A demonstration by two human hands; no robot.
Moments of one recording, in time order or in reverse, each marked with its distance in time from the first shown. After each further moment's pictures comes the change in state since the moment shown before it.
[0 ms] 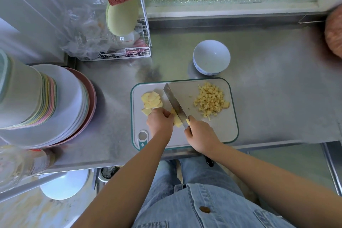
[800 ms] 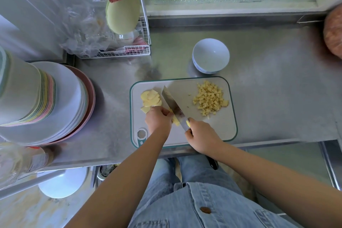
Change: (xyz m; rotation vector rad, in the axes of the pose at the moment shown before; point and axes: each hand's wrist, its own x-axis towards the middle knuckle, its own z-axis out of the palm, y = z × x) left_hand 0.003 -0.002 0.001 0.012 -0.005 -0.007; right_hand -0.010 0.006 -0.004 0.013 -0.035 -0.071
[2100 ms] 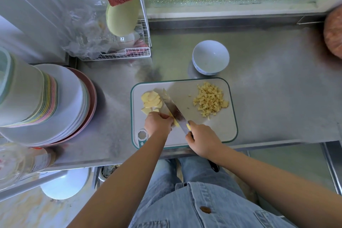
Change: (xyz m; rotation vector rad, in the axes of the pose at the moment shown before) left_hand -0.012 0.002 -0.008 -0.085 -0.039 -0.146; right_hand -0.007 0.005 0.003 -0.025 0.025 -0.048
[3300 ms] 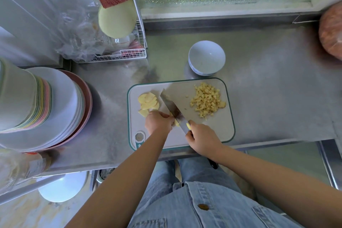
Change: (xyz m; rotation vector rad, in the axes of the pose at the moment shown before) left_hand 0.004 0.010 0.007 0.023 -0.045 0.018; right_hand 0.005 0.014 0.002 0.012 0.026 0.020
